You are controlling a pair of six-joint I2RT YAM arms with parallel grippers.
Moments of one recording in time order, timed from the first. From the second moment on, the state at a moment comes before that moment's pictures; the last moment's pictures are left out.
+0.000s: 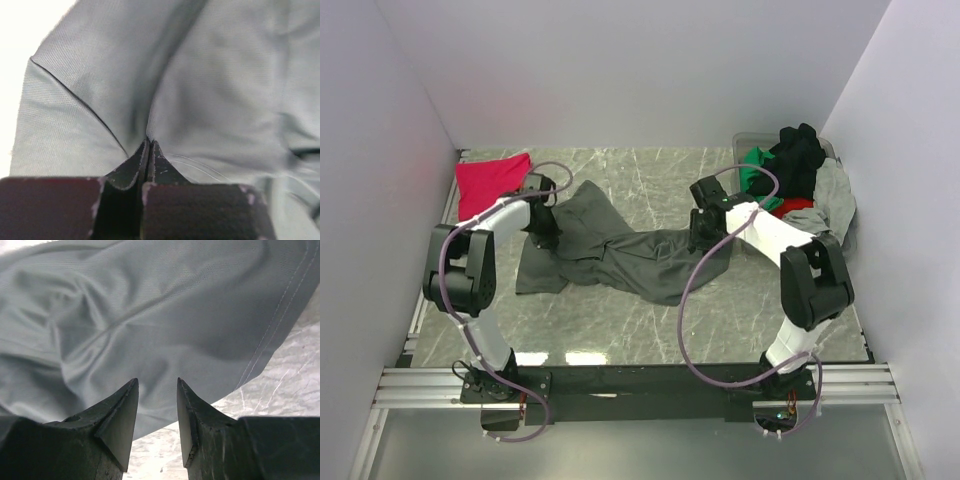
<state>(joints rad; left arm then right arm) -0.17 1.81 1.19 -0.58 -0.05 -0.60 0.40 1.70 1.22 -0.69 0.07 0.51</state>
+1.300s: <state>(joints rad) 0.04 1.54 1.31 -0.65 0.11 -0.65 0.35 2.06 1.58 -0.71 0.12 0.45</state>
